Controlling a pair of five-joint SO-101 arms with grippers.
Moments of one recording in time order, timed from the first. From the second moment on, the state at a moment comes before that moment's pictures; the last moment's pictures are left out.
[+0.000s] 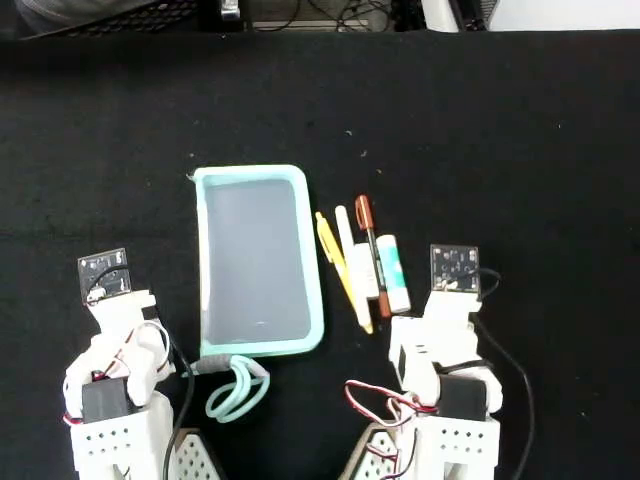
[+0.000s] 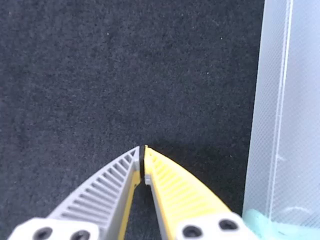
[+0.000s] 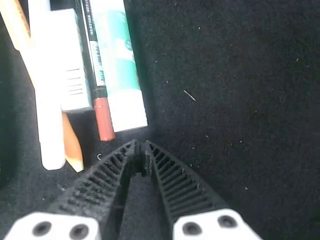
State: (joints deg) left arm -16.4 -104.0 96.4 73.5 2.8; right arm 6.5 -103.6 96.4 73.7 0.0
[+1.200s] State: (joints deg) left arm -16.4 -104.0 96.4 73.5 2.8; right arm 4.7 -103.6 96.4 73.7 -0.3
